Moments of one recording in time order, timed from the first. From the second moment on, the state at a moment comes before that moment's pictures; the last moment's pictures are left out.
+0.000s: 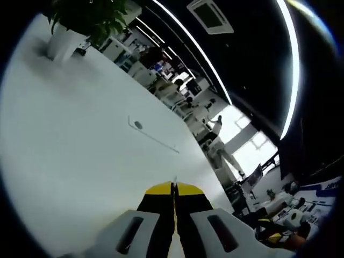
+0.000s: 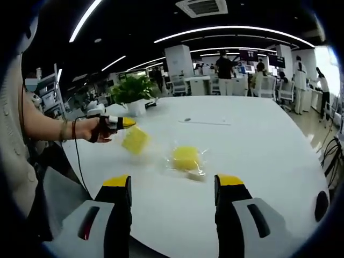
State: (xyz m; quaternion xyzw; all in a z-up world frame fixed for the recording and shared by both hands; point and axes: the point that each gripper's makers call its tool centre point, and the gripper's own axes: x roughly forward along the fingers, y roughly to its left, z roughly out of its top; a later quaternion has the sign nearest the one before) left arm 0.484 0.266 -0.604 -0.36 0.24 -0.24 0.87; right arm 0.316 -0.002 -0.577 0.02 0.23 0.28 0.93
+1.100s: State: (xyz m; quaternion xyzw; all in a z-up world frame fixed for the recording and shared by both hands) left arm 0.413 0.257 -0.498 -0.28 0.15 -0.33 0.89; right arm 0.315 0.029 -0.553 0.01 0.19 0.32 0.93
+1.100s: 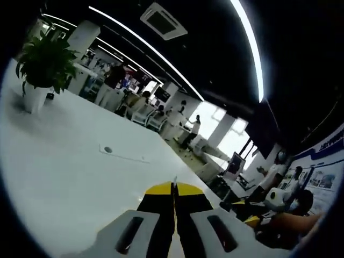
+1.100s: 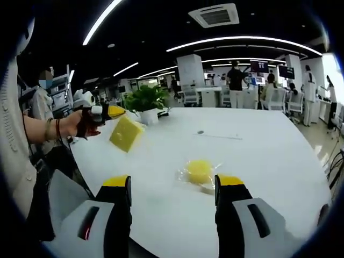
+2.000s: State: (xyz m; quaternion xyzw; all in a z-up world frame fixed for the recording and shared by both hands) left arm 0.423 0.231 -0.478 -0.20 0.15 -0.38 0.89; right arm 0.364 0.048 -0.529 -0.03 0.17 0.39 0.90
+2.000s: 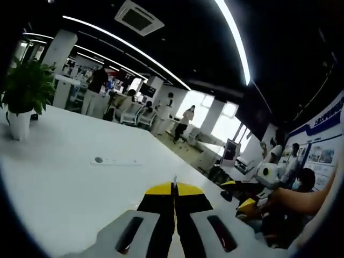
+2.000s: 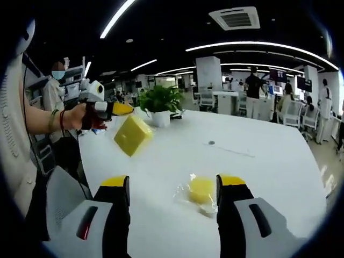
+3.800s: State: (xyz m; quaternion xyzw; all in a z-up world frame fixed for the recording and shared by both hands) left arm 0.421 0.177 -0.471 -0.15 0.16 -0.45 0.86; right arm 0.409 0.177 -0.513 -0.20 0.18 0.61 0.74
